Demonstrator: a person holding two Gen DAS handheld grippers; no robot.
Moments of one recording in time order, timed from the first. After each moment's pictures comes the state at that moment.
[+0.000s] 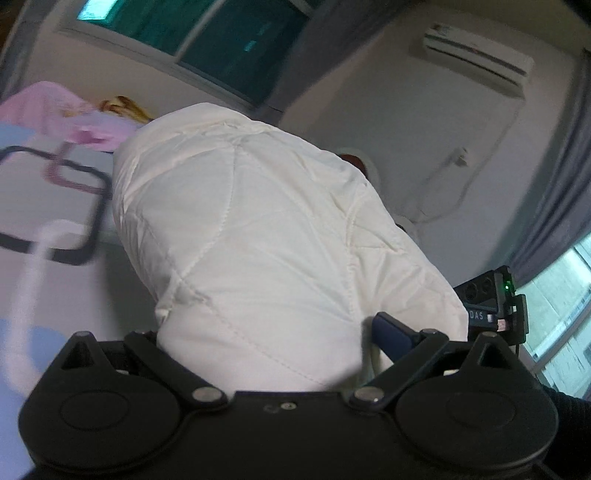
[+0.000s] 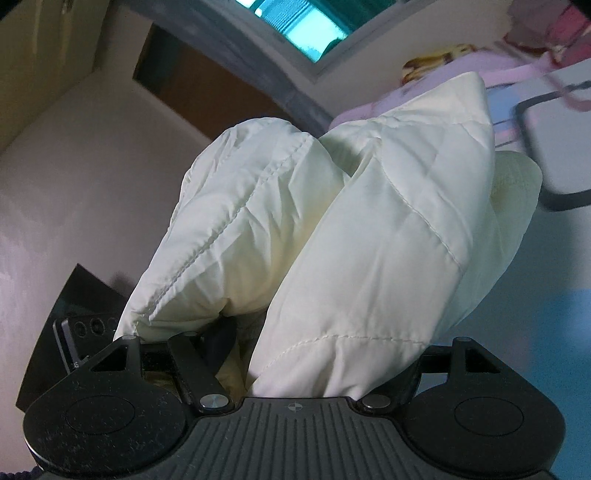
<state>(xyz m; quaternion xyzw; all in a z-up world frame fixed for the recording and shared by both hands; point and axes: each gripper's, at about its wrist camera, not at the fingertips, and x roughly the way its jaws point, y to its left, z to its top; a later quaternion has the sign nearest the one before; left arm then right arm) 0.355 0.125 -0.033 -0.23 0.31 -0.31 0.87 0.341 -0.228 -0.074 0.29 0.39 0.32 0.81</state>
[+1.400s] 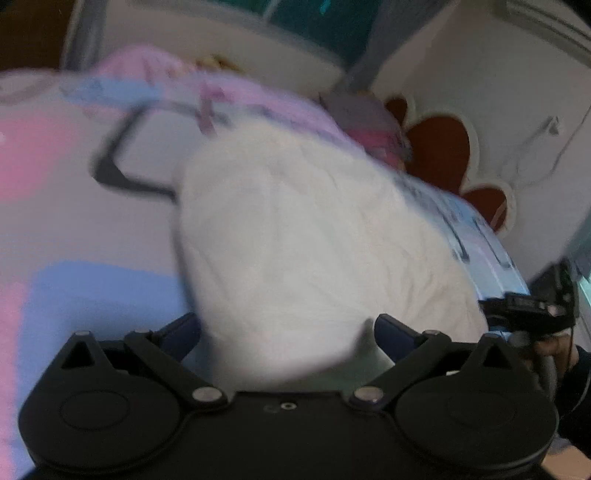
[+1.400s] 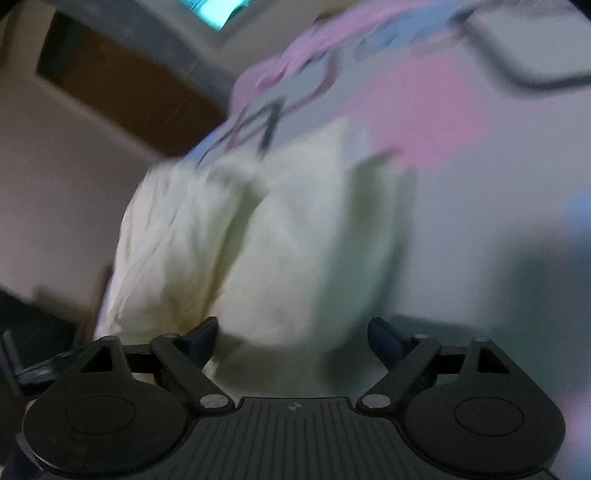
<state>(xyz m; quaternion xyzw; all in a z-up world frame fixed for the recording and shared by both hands) 0.365 0.258 -0.072 -0.16 0.40 -0.19 0.88 0.382 -0.216 -0.150 0.28 0.44 0.14 0.84</state>
